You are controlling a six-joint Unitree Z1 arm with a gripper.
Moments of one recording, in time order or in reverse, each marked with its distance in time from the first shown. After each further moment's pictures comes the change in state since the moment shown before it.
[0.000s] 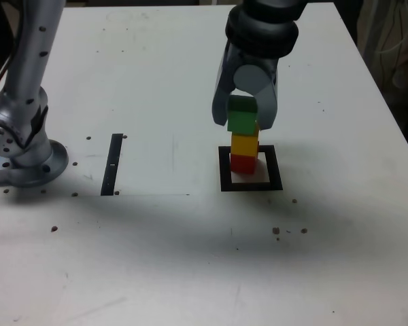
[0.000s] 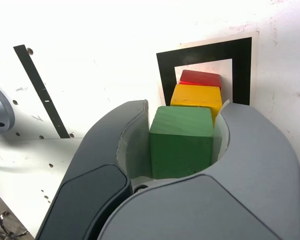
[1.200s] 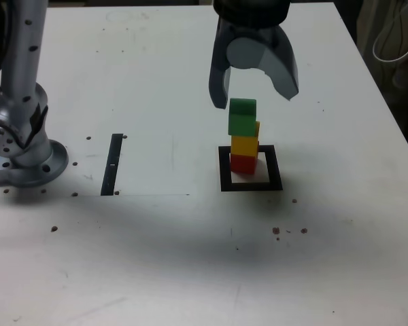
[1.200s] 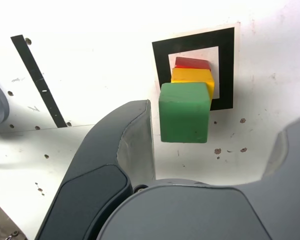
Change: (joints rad) arm 0.000 -0.105 -0.012 0.015 -0.020 -0.015
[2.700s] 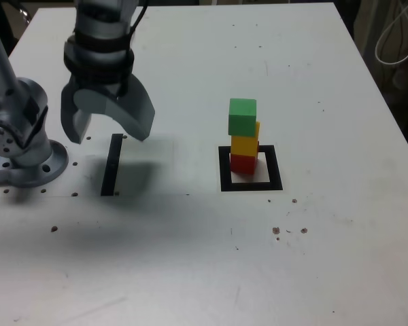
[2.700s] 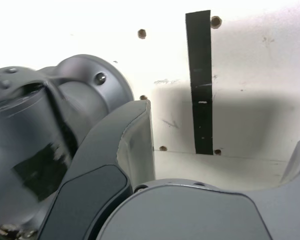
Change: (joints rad) arm 0.003 -0.436 0.960 -0.347 -0.019 -0.031
